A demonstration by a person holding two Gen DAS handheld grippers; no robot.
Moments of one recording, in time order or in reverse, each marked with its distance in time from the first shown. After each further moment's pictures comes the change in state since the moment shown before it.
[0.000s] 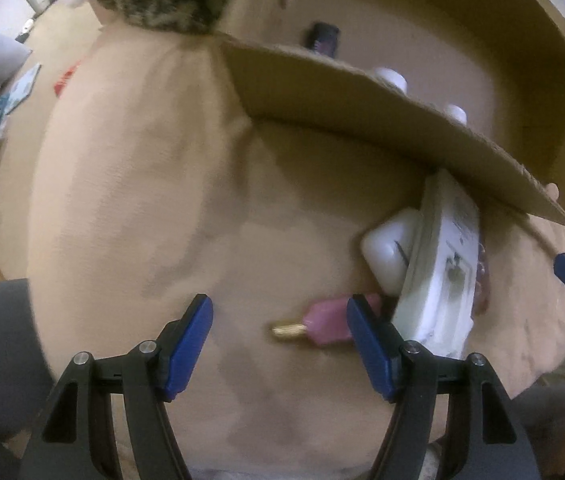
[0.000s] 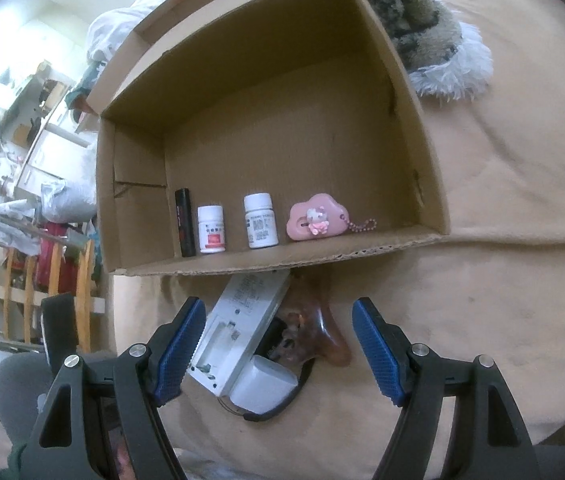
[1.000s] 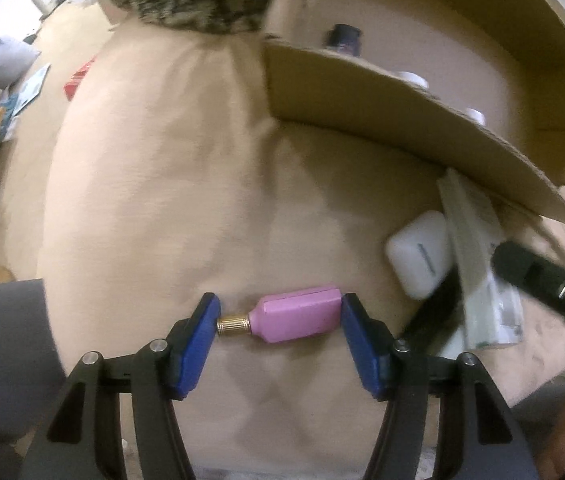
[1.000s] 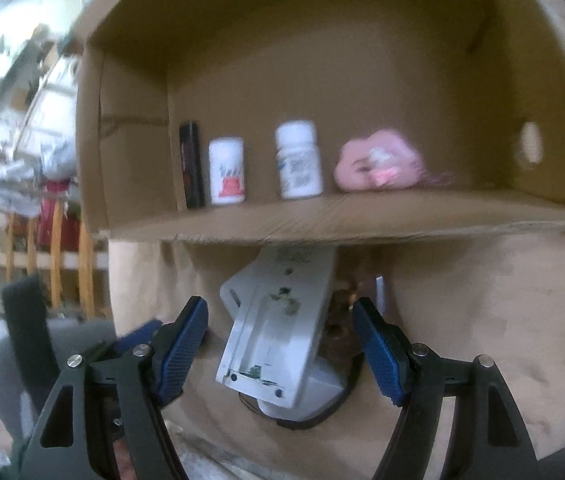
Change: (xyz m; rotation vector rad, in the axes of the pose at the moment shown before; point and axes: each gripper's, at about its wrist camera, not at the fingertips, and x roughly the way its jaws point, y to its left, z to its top) left arm 0.003 0.011 0.000 -0.003 -0.004 0.068; right arm 0.070 0.031 0.000 -0.049 0.221 0.022
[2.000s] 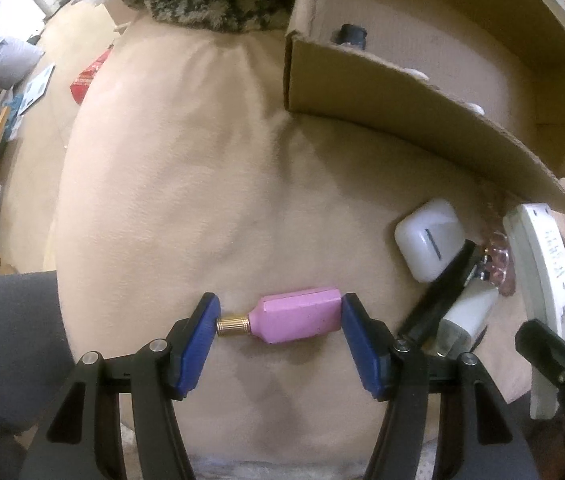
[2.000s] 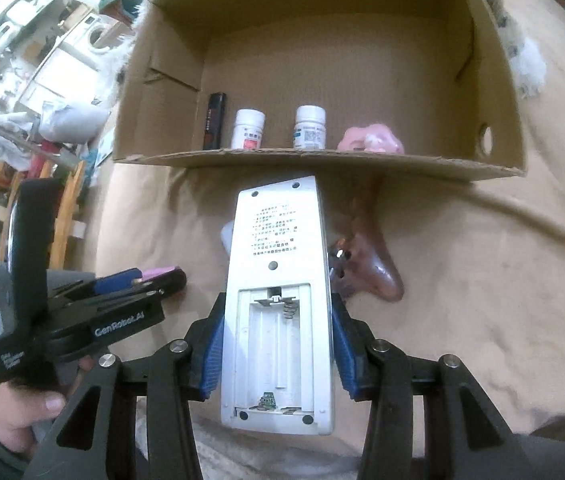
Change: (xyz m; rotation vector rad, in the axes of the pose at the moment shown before) left arm -0.009 -0.001 -0.007 0.010 -0.001 -0.005; right arm -0.031 0.030 -0.051 -0.156 -0.070 -0.112
